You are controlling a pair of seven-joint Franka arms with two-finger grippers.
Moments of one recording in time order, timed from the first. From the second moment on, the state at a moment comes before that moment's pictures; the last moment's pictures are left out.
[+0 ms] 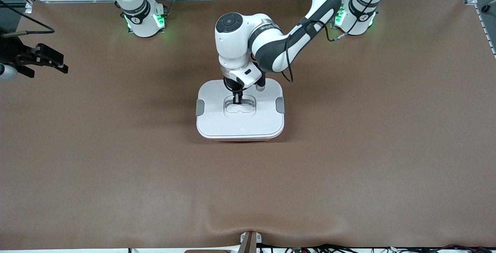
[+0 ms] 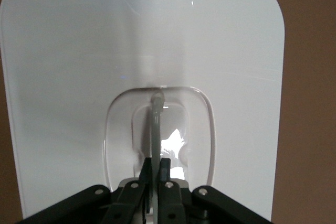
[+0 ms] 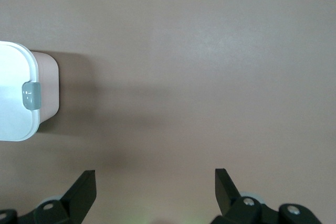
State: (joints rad) left arm -0.58 0.66 -0.44 -1.40 0.50 2.09 -2.72; right arm -0.01 -0.02 -0.01 -1.56 0.05 1.49 -0.12
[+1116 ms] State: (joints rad) left arm -0.58 0.67 -0.44 -1.40 0.49 2.09 -2.72; right arm 0.05 -0.02 -0.01 -1.56 0.05 1.49 -0.01
